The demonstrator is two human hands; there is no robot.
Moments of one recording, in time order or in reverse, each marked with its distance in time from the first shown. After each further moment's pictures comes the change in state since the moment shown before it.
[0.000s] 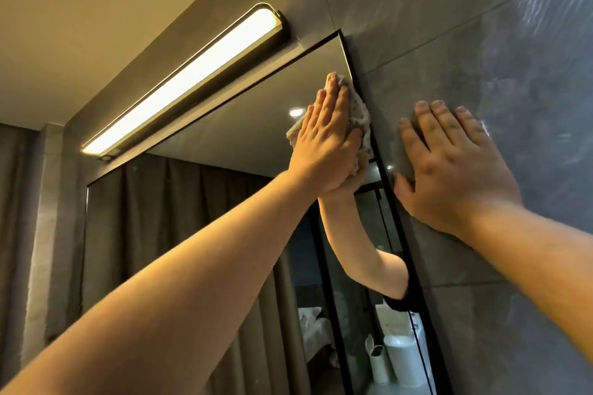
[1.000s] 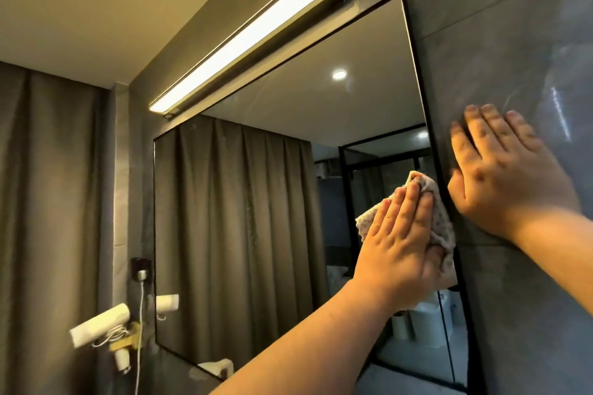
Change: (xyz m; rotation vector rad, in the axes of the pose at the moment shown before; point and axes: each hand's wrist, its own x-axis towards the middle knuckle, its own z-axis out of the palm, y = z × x) left_hand -0.194 0.075 0.006 -0.056 -0.261 -0.034; right_hand -0.036 -0.012 -0.002 0.121 -0.041 -0.084
